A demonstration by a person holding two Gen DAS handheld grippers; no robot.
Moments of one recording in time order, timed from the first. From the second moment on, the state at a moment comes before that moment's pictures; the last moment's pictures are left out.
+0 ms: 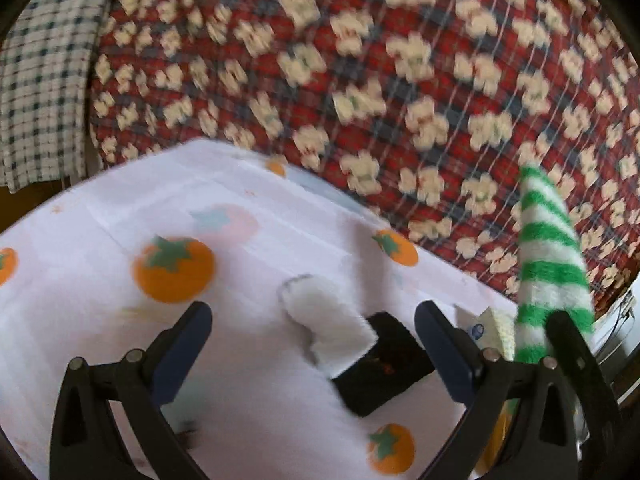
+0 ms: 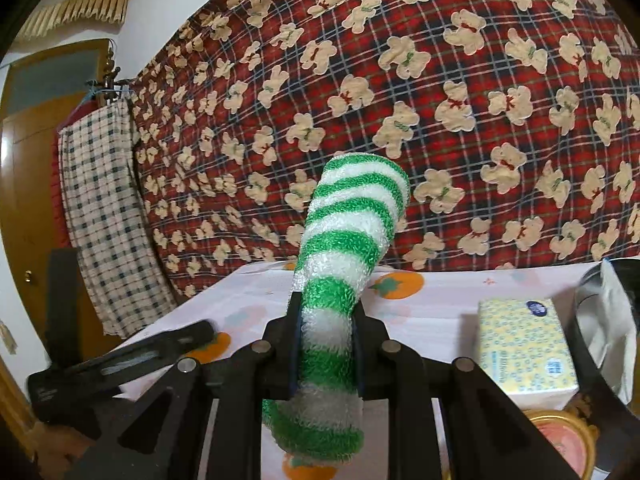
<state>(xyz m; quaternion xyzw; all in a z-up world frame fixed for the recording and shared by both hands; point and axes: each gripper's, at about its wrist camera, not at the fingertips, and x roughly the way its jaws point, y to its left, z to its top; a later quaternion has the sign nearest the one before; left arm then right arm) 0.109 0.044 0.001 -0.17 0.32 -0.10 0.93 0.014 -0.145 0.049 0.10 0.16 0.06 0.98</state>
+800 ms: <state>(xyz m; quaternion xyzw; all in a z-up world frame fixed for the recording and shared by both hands) 0.119 0.029 -0.012 -0.20 0.25 -0.13 0.94 0.007 -0.166 0.044 0.13 0.15 0.02 0.98</state>
